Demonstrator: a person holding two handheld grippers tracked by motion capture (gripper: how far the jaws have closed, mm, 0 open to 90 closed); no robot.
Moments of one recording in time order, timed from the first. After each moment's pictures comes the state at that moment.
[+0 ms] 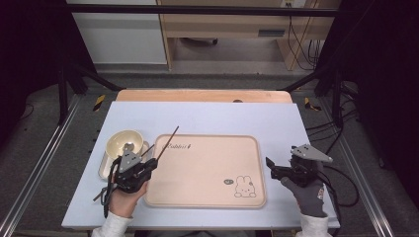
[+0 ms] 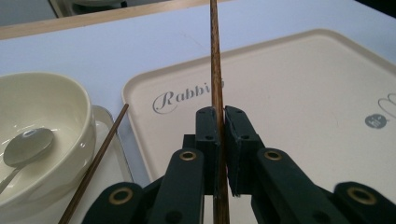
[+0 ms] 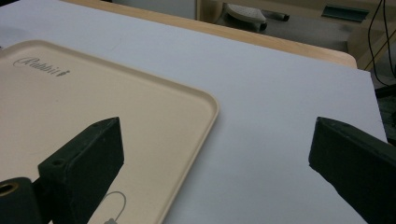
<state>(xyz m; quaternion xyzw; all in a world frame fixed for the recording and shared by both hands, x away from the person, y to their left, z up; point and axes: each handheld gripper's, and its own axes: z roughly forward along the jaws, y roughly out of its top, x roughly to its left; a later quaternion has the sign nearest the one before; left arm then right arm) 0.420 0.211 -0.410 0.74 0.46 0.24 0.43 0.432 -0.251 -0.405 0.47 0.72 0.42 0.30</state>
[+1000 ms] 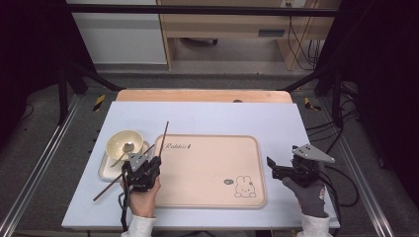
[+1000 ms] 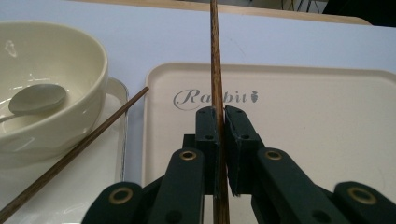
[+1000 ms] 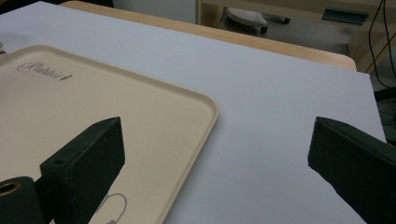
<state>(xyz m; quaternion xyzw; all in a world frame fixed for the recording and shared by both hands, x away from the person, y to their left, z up) 0.425 0.183 -0.437 0.64 0.58 0.28 0.42 0.431 -0.254 -0.403 0.47 0.71 0.43 0.30</state>
